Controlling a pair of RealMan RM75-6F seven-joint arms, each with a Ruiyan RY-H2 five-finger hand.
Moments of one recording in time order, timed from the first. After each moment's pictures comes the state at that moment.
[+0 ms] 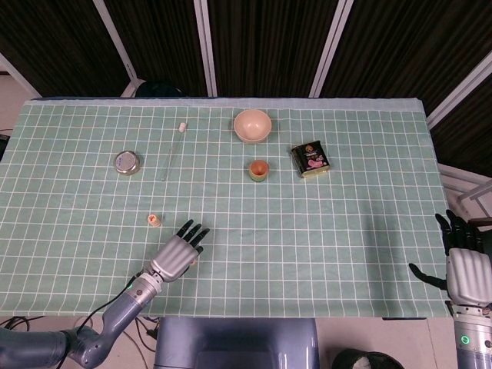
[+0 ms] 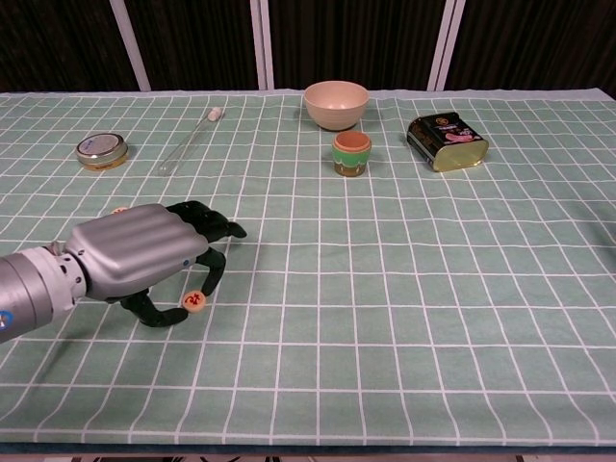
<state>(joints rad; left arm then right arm) -0.67 -1.62 0.03 -1.55 1.26 0.99 0.74 0.06 -1.19 0.14 -1.65 -1.37 1.51 -0.11</state>
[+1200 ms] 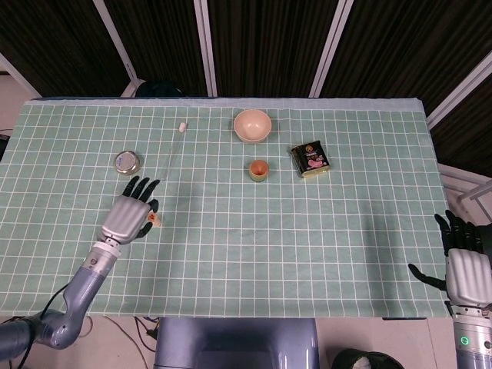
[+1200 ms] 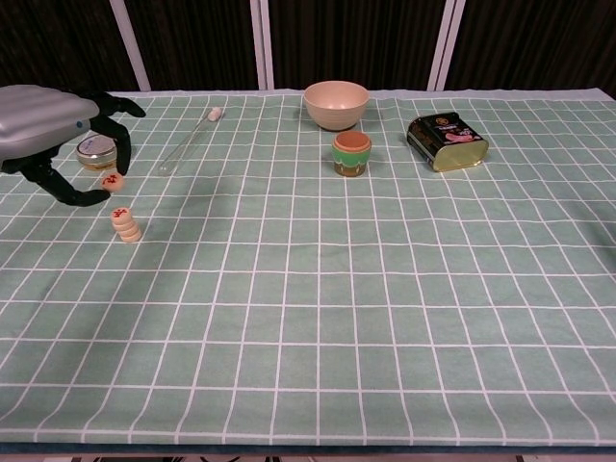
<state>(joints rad) -0.63 -1.40 -0.10 -1.58 1.19 1.08 0.53 0.06 -1.20 0.14 -1.65 -1.38 1.52 -0.11</state>
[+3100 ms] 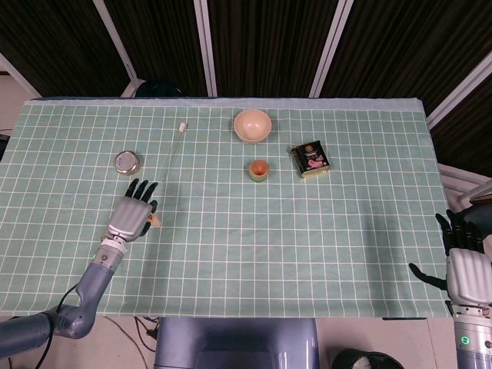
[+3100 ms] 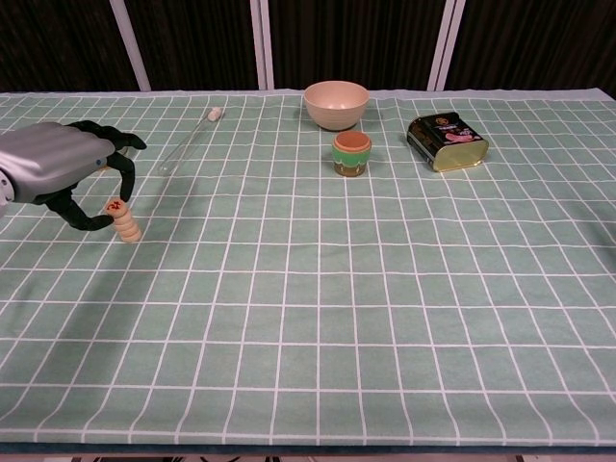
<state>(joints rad) -0.65 -1.54 -0.09 -1.39 1.12 1.05 0.61 0.06 -1.20 0.14 -1.65 -1.38 1.52 -0.11</state>
